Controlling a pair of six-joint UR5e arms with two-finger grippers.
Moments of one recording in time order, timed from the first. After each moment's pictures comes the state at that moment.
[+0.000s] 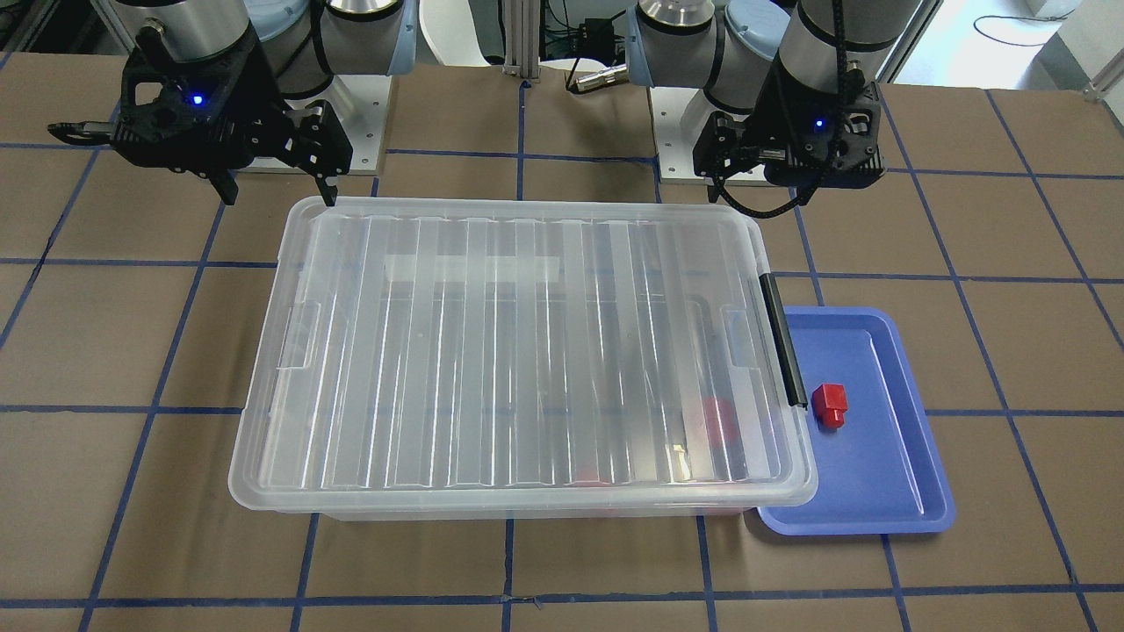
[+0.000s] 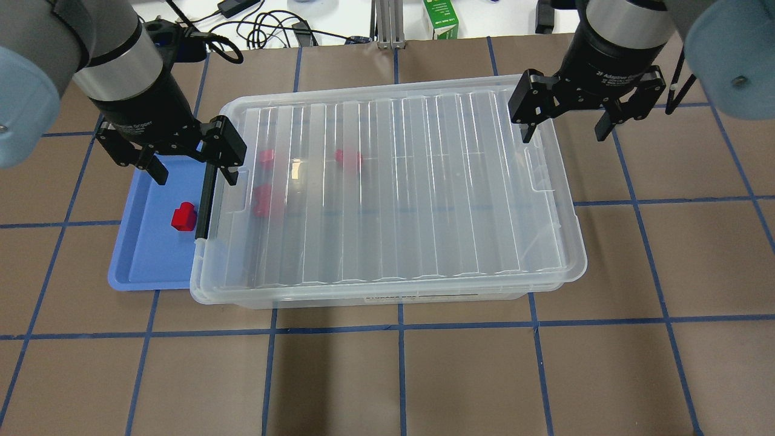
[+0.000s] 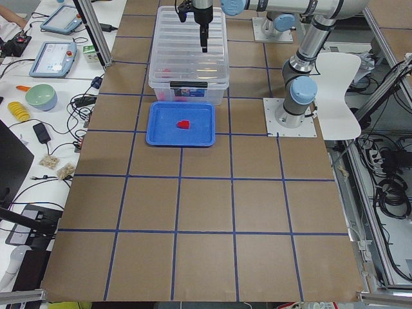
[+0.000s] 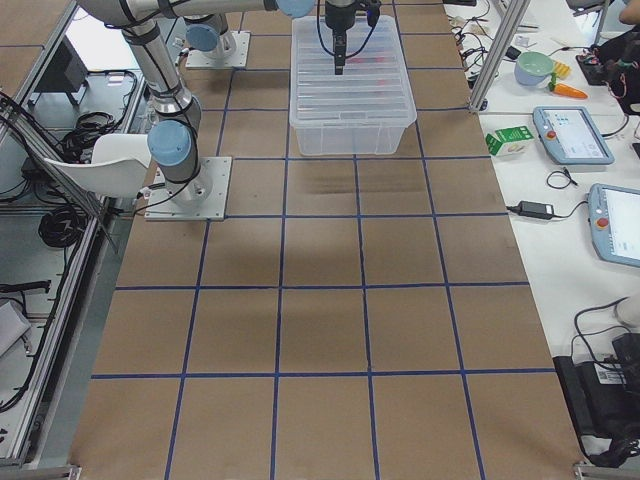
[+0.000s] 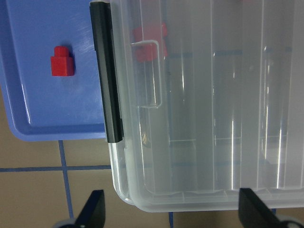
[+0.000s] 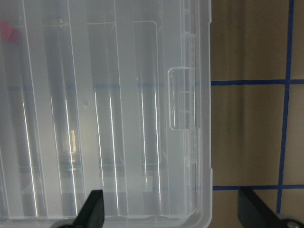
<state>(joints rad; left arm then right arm) -1.58 -1.53 -1.59 -1.68 1.60 0.02 1.61 -1.60 1.54 -1.54 -1.55 0.05</state>
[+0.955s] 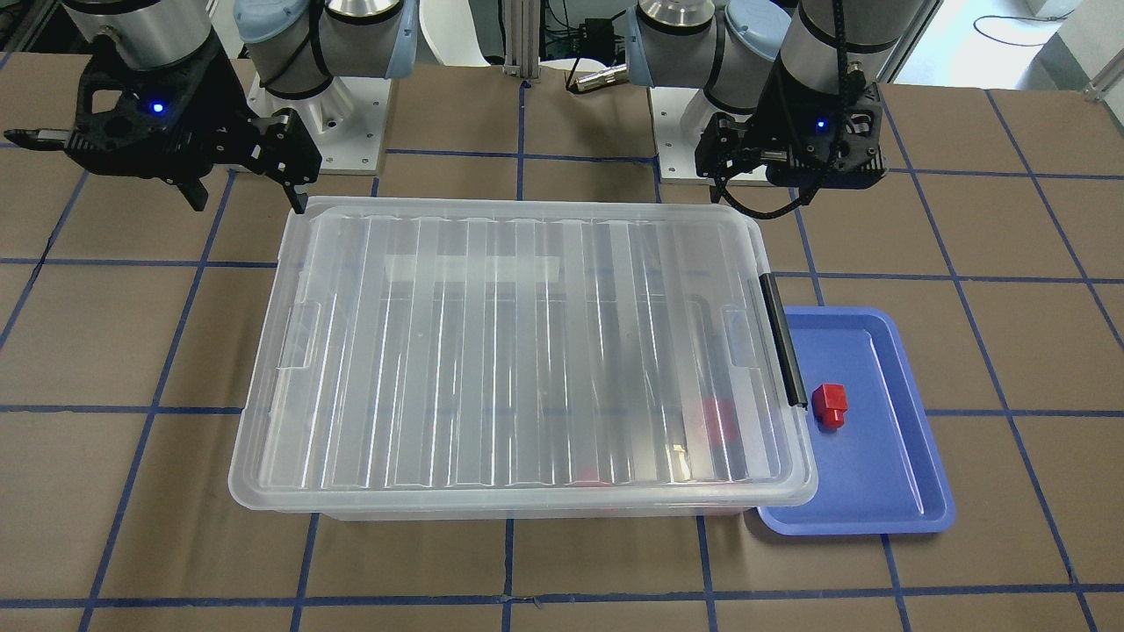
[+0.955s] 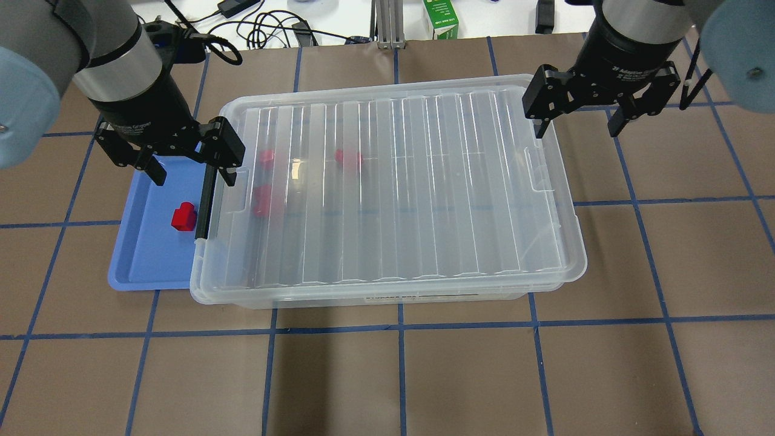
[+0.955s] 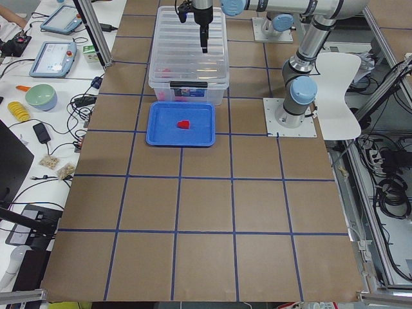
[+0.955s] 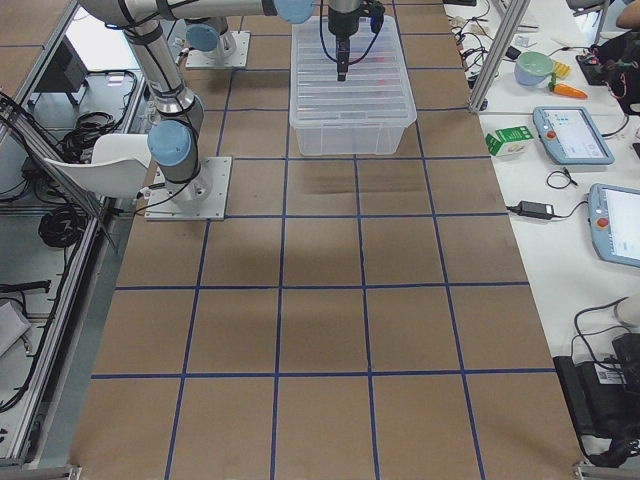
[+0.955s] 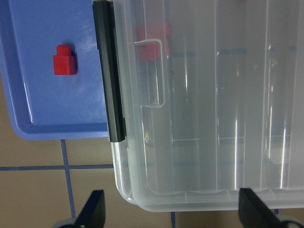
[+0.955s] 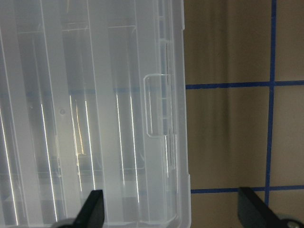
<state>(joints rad) -1.58 -1.53 -1.59 -1.68 1.61 0.02 1.54 -1.60 1.55 -1.54 -1.56 0.01</state>
